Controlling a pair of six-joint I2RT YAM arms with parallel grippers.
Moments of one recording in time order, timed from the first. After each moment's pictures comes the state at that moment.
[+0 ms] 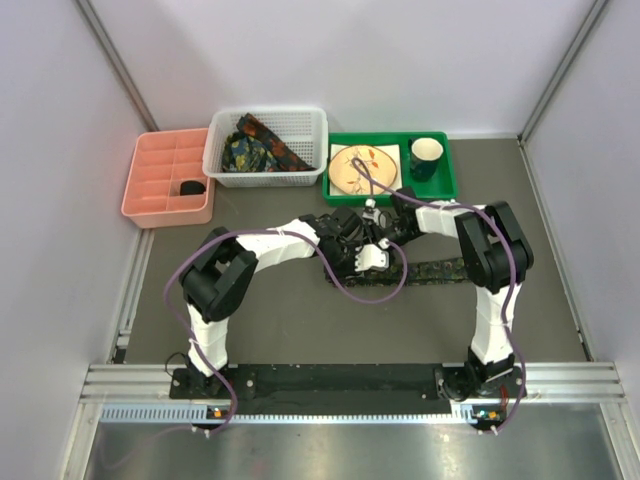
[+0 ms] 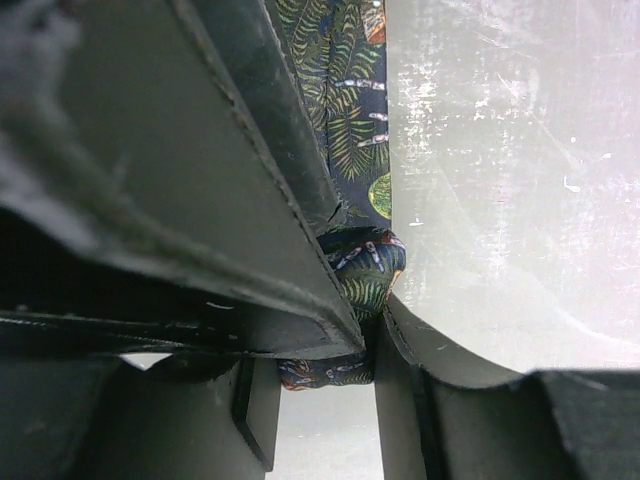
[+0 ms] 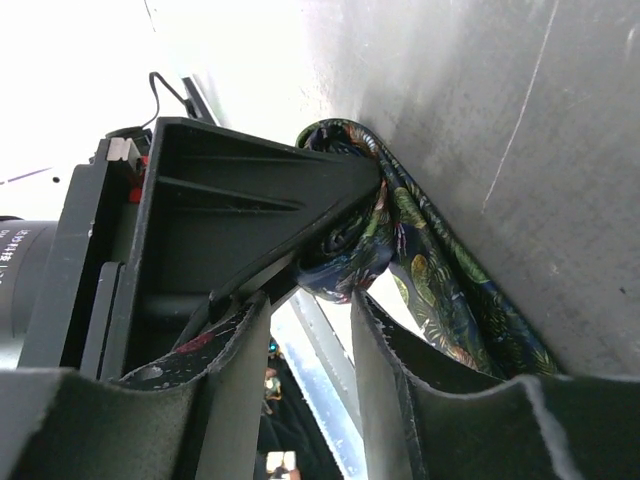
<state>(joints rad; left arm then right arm) -0.79 1.94 1.31 -0.58 0.33 0.78 0.38 2.02 1.21 -0.50 -1.06 0.32</state>
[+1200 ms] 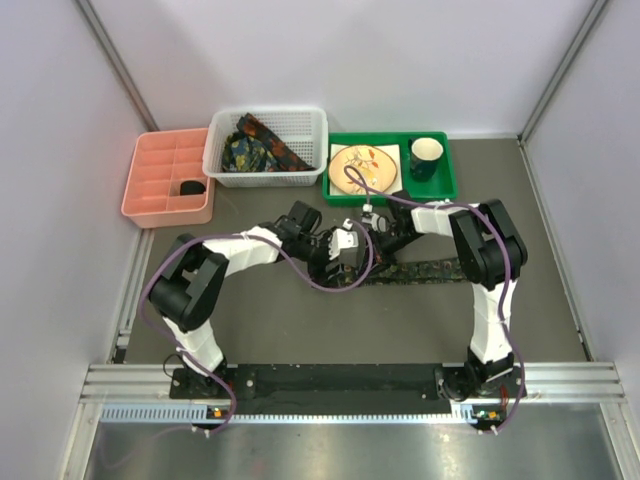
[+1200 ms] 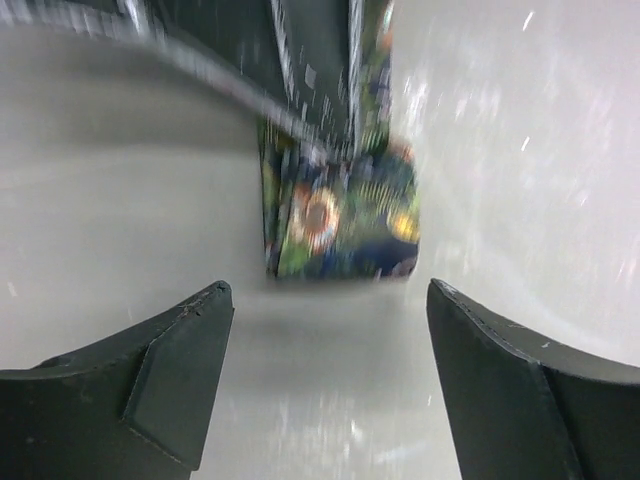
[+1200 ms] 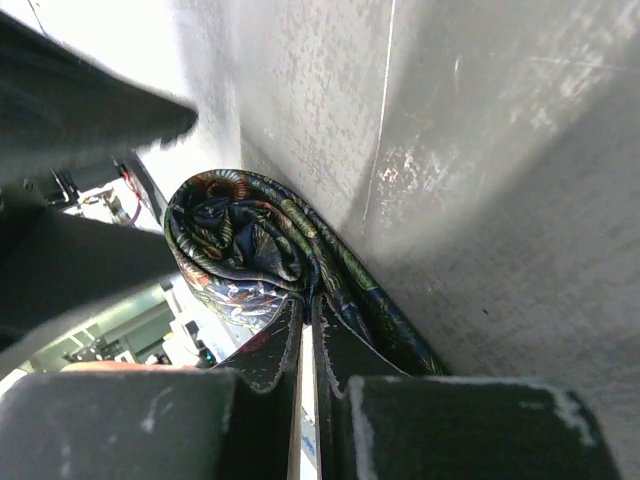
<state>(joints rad) -0.59 1.76 1.02 -0.26 0.66 0.67 0.39 2.07 1.23 -0.54 -0.88 0.19</state>
